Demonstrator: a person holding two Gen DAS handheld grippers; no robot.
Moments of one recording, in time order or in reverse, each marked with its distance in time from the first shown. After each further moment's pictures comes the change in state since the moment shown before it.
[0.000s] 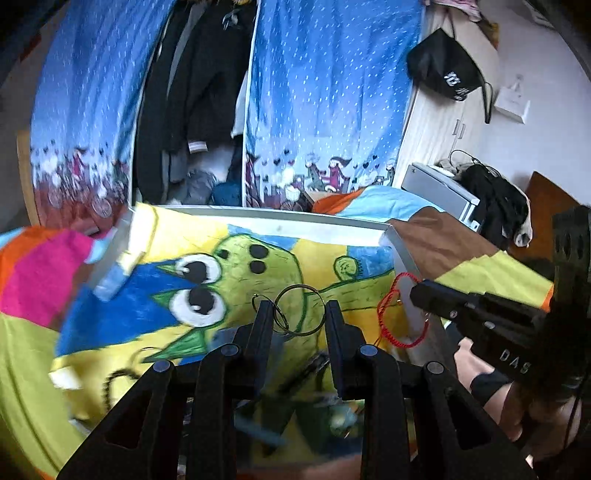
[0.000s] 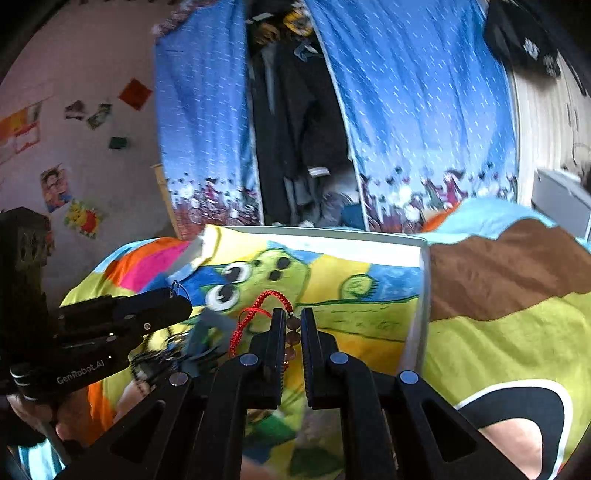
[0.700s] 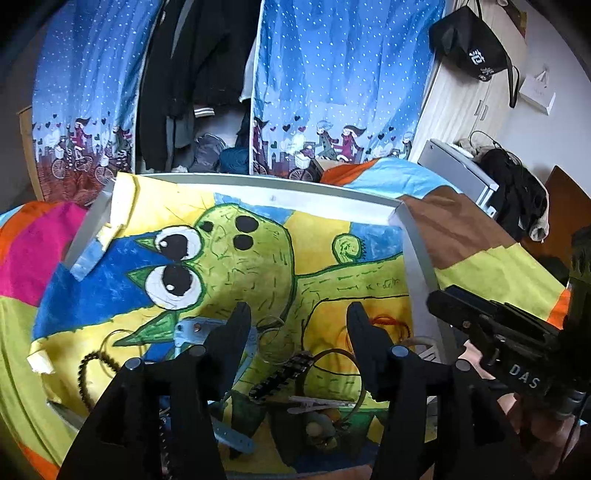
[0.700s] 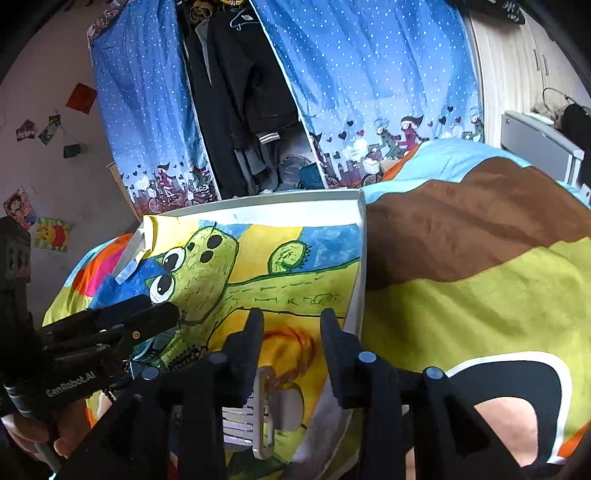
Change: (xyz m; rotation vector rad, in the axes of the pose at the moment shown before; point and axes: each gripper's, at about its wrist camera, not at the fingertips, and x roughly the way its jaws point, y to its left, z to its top) left arm 0.020 -0.012 0.008 -0.044 0.113 0.067; right arm 0.011 -0.052 -0.004 0.143 0.120 -0.089
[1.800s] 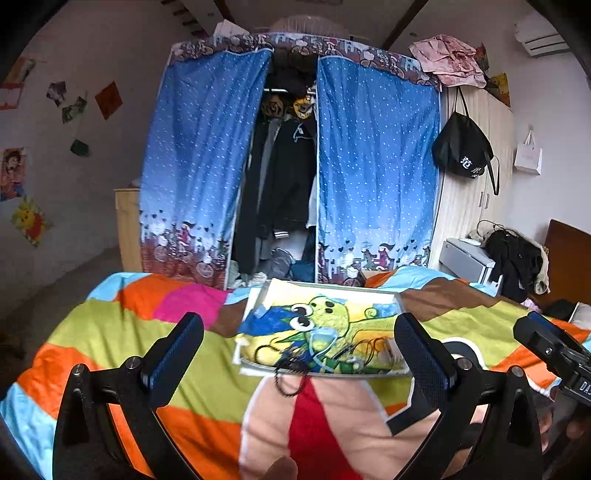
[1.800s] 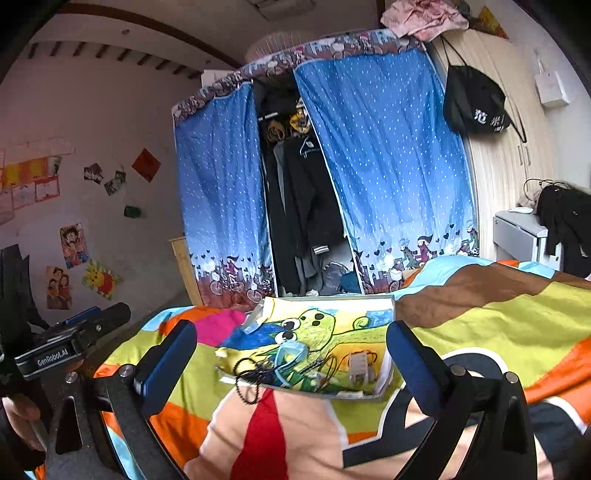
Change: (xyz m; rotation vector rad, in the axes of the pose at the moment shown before) left arm -0.341 -0.023 -0.111 0.013 -0.464 0.222; right arm -0.266 0.119 -0.077 -0.079 -0.435 0.101
